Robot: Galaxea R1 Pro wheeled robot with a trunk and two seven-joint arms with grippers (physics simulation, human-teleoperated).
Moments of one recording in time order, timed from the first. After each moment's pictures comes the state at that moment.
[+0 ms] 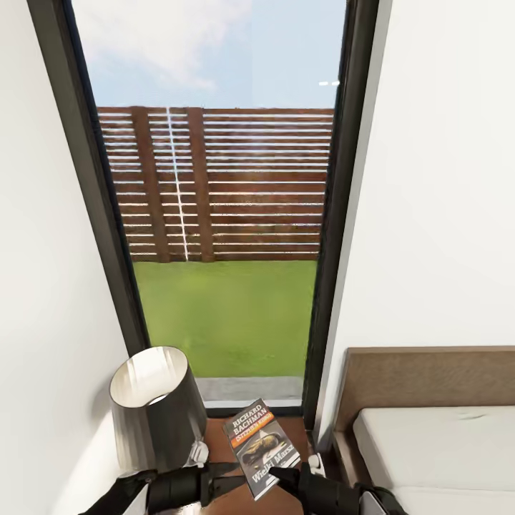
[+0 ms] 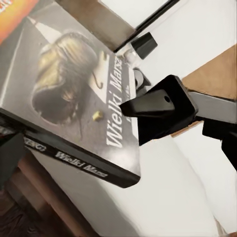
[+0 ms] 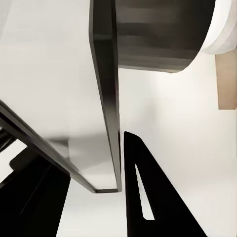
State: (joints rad) left arm -0.40 0.11 -0.34 -0.55 0.49 0.20 -1.21; right arm -0.34 -0.04 0.17 -0.54 -0.75 0.75 0.90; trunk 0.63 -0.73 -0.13
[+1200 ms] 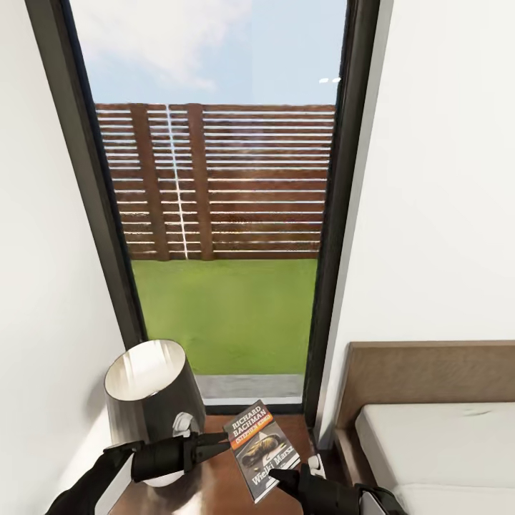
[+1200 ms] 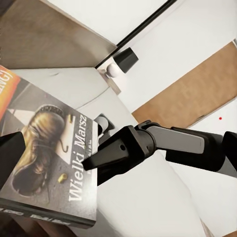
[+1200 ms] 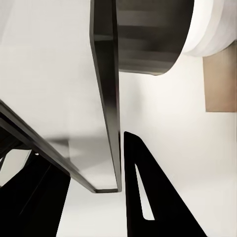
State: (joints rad) left arm -0.40 0.17 -0.24 -0.74 0.50 0.38 -1.30; right arm -0.34 -0.04 0.18 -0.54 -0.74 0.74 0.90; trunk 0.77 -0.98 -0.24
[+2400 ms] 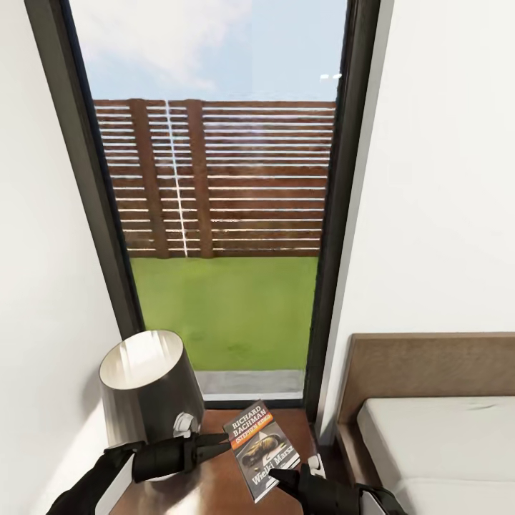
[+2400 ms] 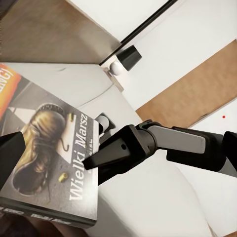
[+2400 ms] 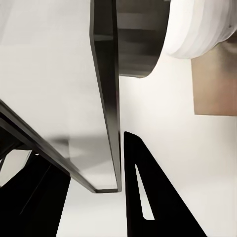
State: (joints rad) left arm -0.40 0.17 -0.24 -0.74 0.50 0.37 -1.30; right arm -0.34 -0.04 0.18 -0.54 -0.74 0.74 0.90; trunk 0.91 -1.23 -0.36
